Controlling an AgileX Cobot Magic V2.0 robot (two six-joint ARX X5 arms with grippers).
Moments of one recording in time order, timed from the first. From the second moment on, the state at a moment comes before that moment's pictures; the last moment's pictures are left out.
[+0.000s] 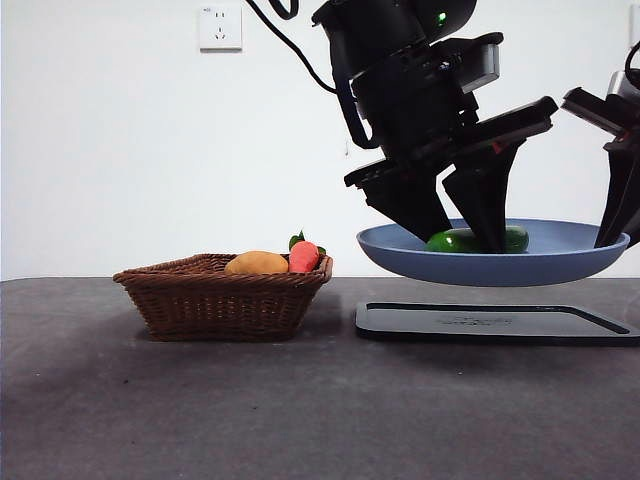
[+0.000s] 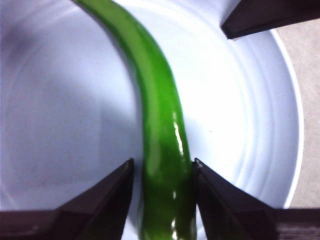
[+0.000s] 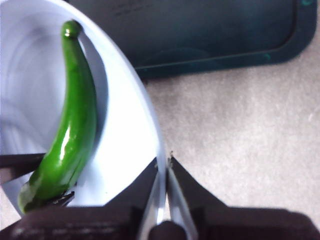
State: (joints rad) left arm -0.90 2.04 1.70 -0.67 0.10 -0.01; right arm 0.00 1.45 0.99 -0.73 -0.47 0.24
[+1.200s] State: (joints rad) left arm -0.88 1.24 1.70 -0.89 -0.03 0.02; right arm -0.05 1.77 1.23 -0.61 -0.41 0.39
